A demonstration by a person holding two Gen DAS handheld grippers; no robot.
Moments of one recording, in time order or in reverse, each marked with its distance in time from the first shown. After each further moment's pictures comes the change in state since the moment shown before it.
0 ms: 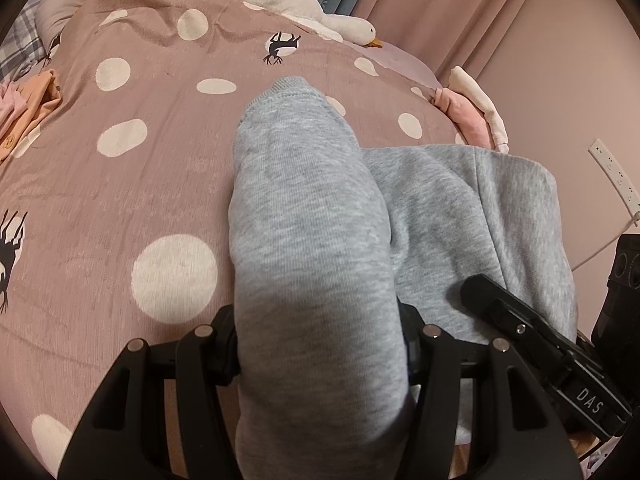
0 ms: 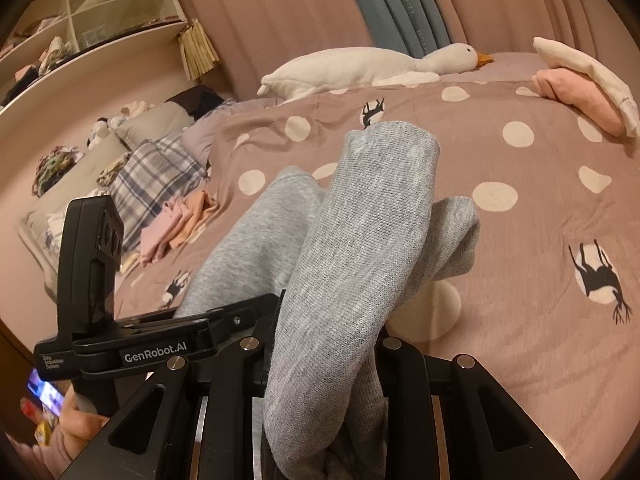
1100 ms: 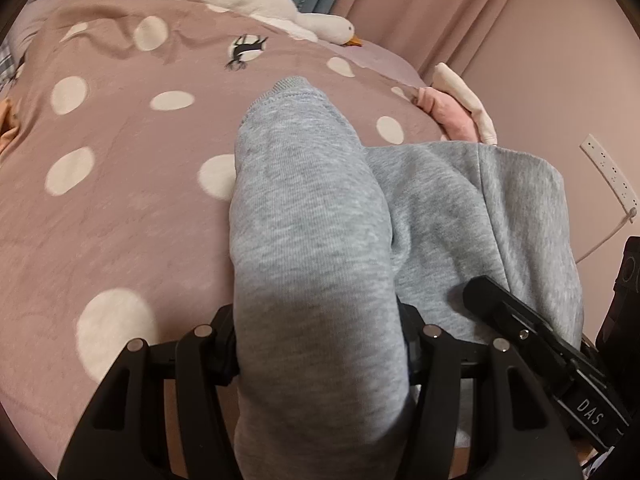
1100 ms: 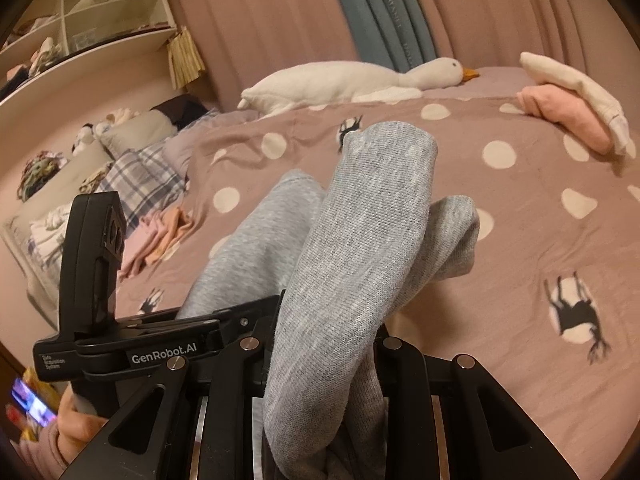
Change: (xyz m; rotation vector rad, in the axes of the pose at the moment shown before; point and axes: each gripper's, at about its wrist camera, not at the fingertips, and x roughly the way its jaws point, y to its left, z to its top) left arm 0.043 -0.033 0.032 0.048 -0.001 -0.059; right arm 0.002 -0.036 0.026 -0.020 -0.048 -0.071
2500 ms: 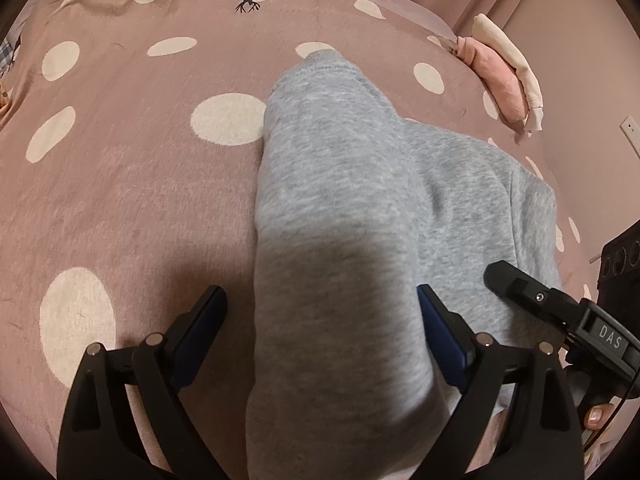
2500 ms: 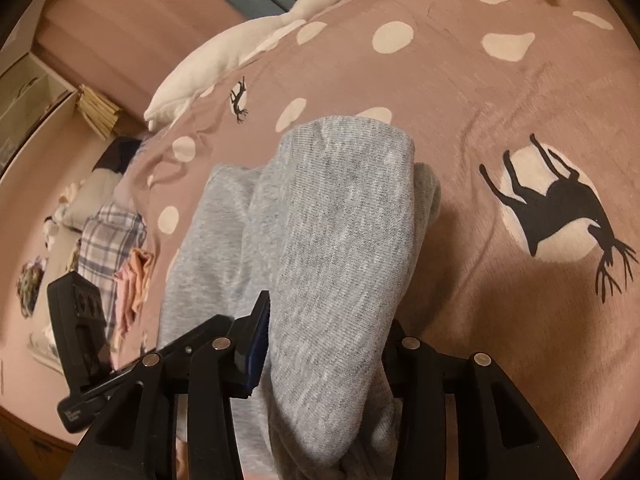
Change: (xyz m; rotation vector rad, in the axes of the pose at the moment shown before) left arm 0.055 0.003 -0.008 -0.024 0.163 0.123; right arm 0.029 -0.106 -0.027 0.443 0.203 0.036
